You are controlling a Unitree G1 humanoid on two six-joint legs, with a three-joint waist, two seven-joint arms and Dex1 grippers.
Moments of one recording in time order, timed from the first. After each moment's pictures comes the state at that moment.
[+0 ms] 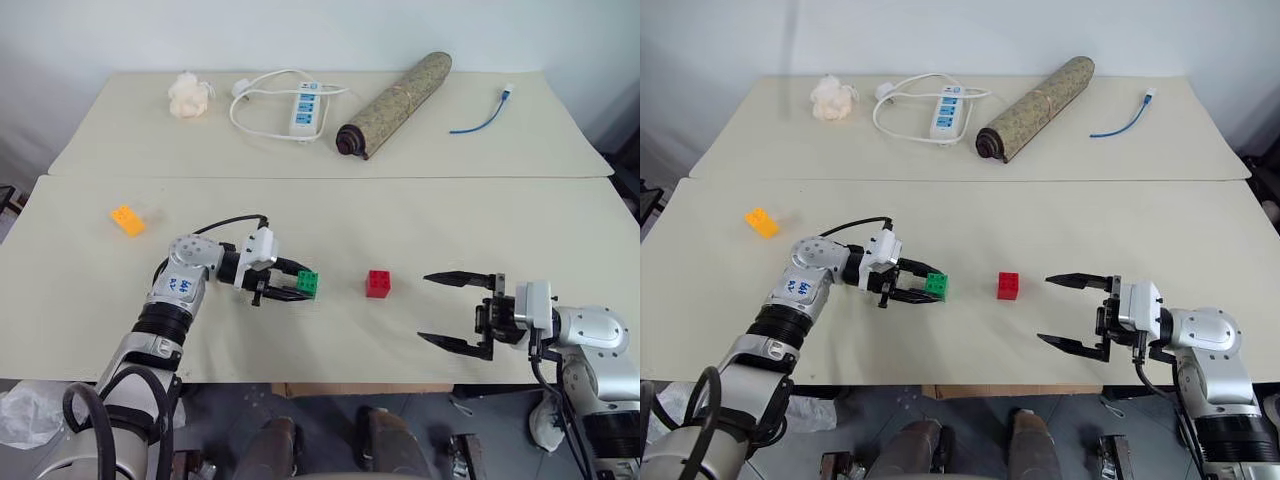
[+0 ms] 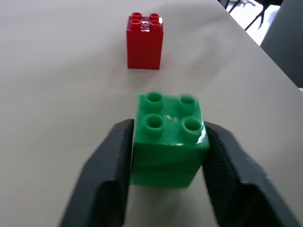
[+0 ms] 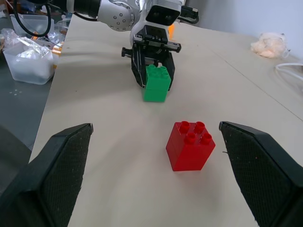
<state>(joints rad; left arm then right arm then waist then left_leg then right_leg) -0.74 0.45 -0.15 0.64 -0.21 -0.13 -1.39 -0.12 -0.69 -0.10 0.03 0.55 -0.25 1.37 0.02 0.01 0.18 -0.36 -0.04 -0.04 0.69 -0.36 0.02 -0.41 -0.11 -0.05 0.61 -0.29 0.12</state>
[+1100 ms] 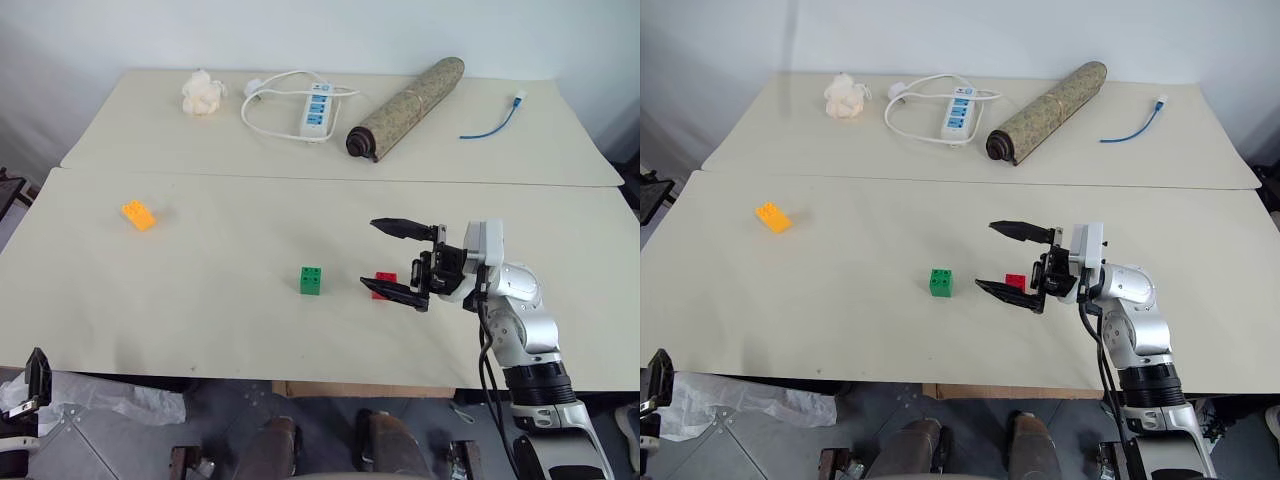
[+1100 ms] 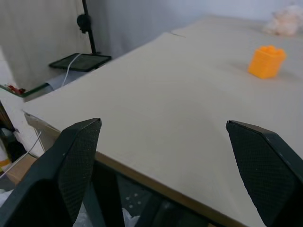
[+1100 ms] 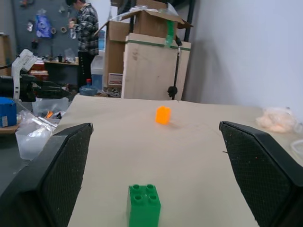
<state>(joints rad) 0.39 0.11 0.90 -0.23 -0.54 0.02 -0.33 -0.40 -0.42 -0.01 0.03 0.59 -0.07 1.28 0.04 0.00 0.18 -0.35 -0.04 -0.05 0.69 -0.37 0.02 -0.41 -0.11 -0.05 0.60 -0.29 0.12</state>
